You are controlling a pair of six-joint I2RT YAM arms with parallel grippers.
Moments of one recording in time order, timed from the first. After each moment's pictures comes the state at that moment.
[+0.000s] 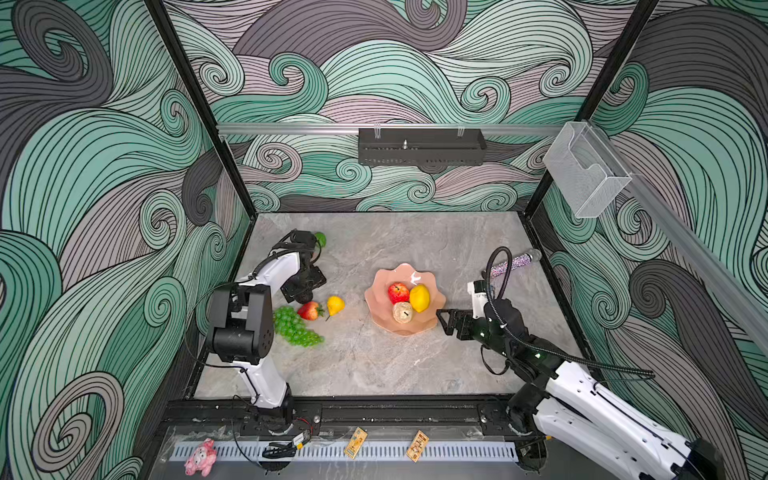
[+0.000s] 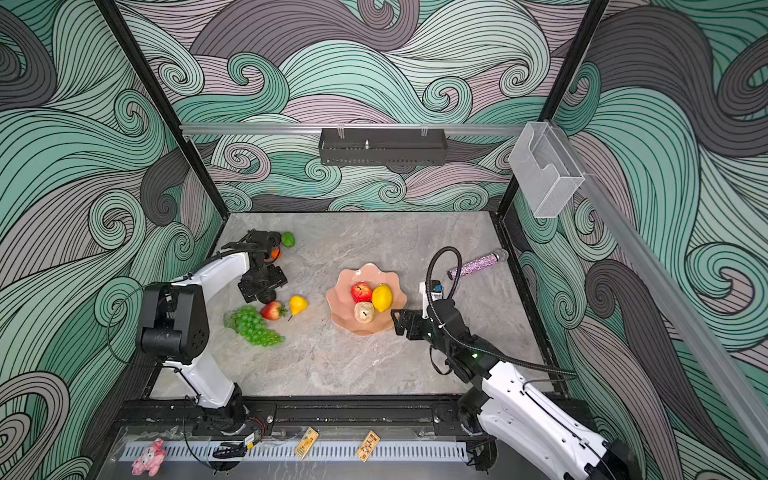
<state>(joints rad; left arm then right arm) -0.09 1.76 1.24 -0.90 -0.14 -0.70 0.65 0.73 0.48 -0.32 0.02 0.60</state>
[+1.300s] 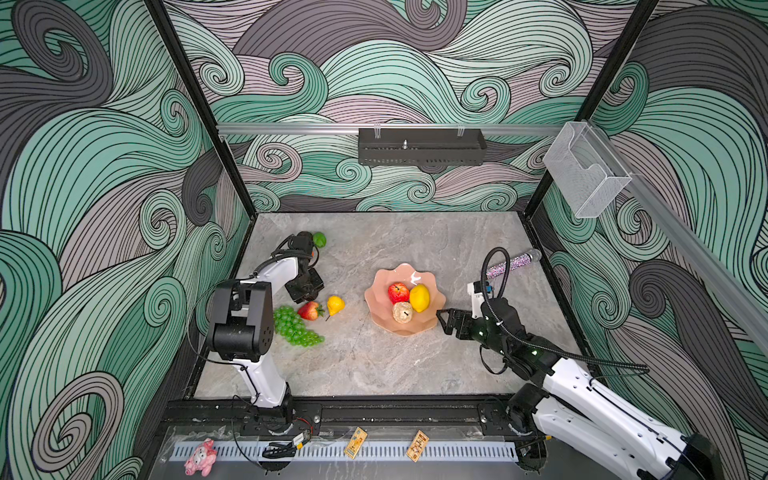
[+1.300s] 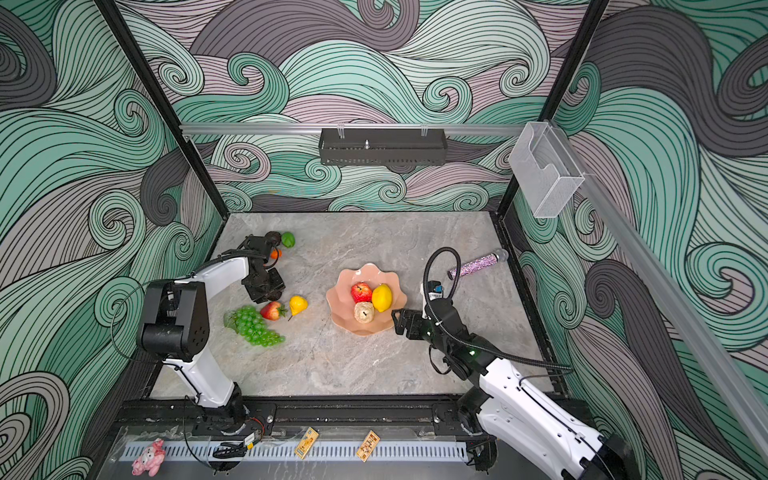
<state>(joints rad) -0.06 1.75 1.14 -0.75 -0.01 -0.68 0.64 0.77 0.48 -0.33 0.02 0.64</state>
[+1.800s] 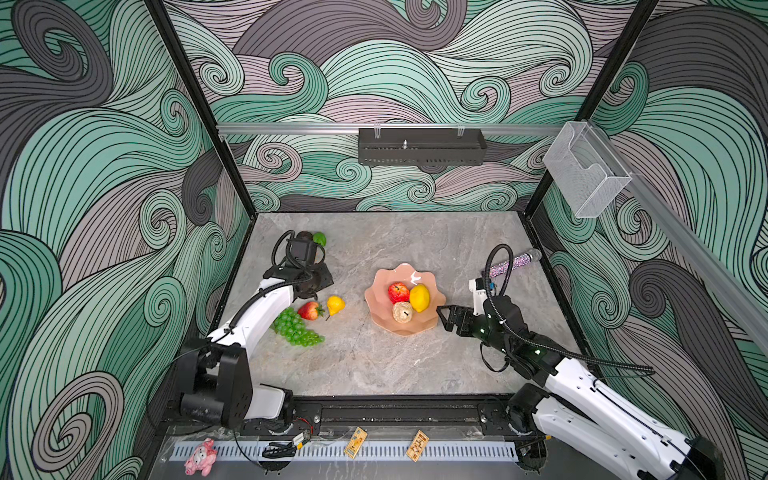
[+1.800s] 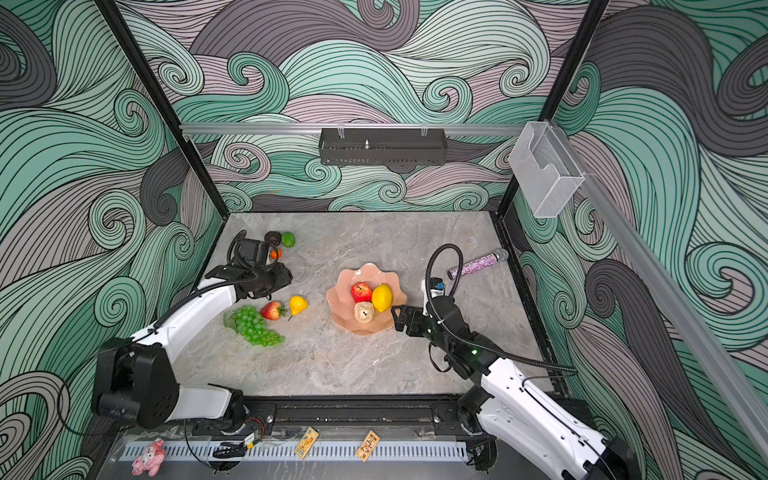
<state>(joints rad) -0.24 1.34 0.97 -0.56 0.03 -0.59 0.64 0.76 0.52 -0.34 0.02 0.66</state>
